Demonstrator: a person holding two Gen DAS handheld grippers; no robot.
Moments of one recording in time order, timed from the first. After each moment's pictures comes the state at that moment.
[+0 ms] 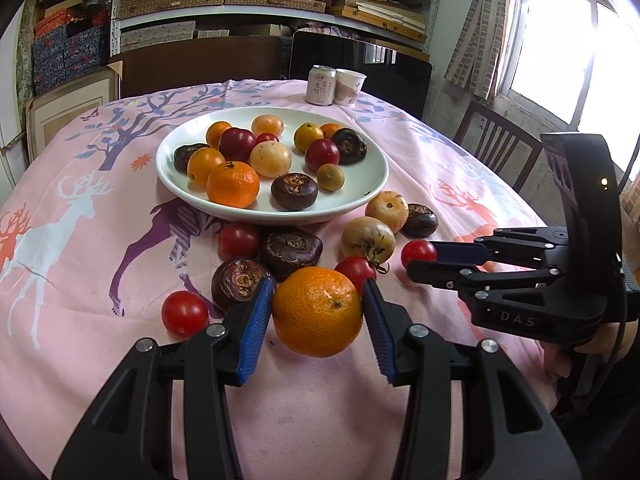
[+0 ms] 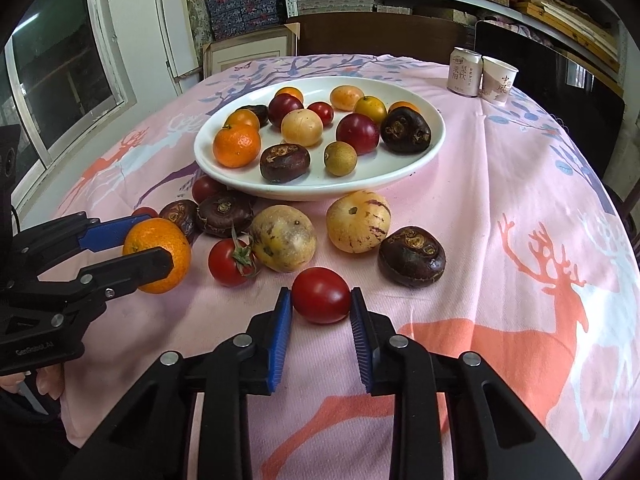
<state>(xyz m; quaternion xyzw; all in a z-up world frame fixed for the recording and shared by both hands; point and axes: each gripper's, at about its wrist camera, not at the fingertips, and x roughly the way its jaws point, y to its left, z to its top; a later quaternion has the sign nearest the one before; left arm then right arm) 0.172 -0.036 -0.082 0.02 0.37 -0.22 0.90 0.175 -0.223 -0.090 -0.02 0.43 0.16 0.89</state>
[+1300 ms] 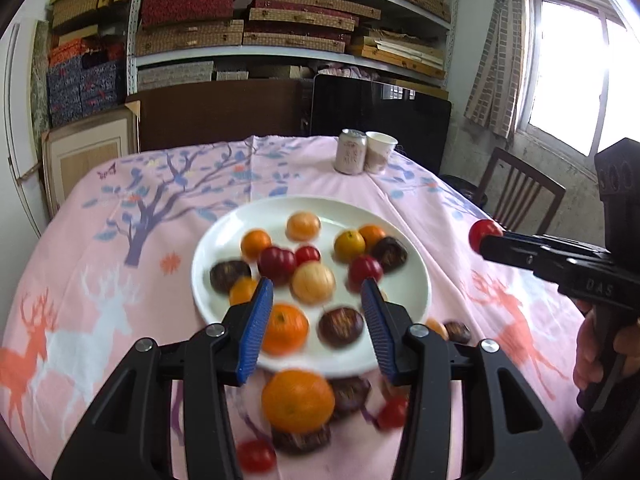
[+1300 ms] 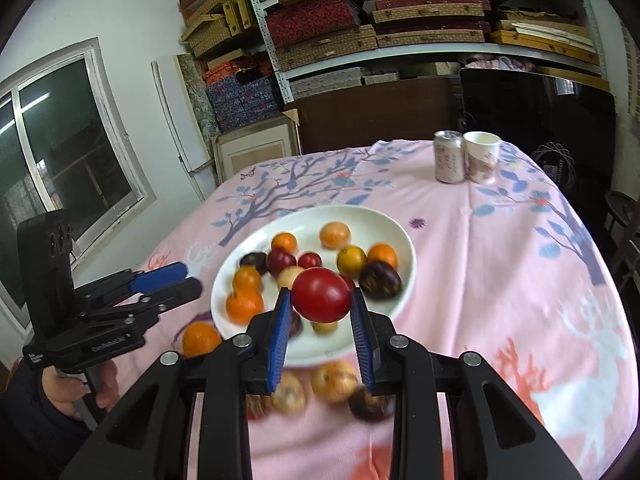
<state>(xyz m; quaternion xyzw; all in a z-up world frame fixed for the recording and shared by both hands) 0.255 -0.033 -0.014 0.03 0.31 -0.19 0.93 0.229 -0.270 -0.002 0.08 0.32 0.19 0.93</state>
